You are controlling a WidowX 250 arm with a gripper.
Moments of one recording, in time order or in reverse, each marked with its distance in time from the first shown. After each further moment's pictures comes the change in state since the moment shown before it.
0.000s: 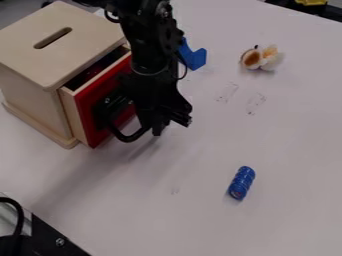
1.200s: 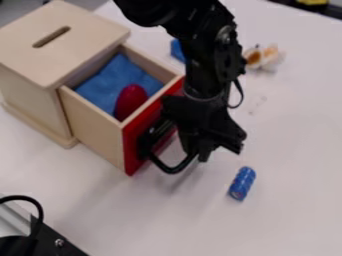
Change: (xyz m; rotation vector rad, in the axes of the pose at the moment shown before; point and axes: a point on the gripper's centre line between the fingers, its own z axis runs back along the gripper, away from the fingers) arm -0.001 -0.057 0.003 0.001 -0.020 -0.007
